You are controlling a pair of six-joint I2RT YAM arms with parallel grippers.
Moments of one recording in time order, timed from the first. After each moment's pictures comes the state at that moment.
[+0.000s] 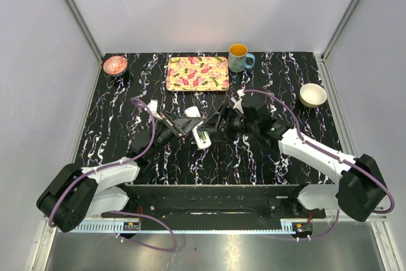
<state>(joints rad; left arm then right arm) -0.61 1.16 0.27 1.09 0.21 -1.28 0.71 1.28 0.87 -0.07 -0.47 1.22</state>
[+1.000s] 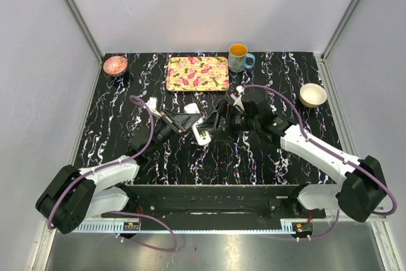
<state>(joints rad) -0.60 1.15 0.30 1.03 0.19 -1.28 0.70 1.28 0.95 -0.21 -0.47 1.11</state>
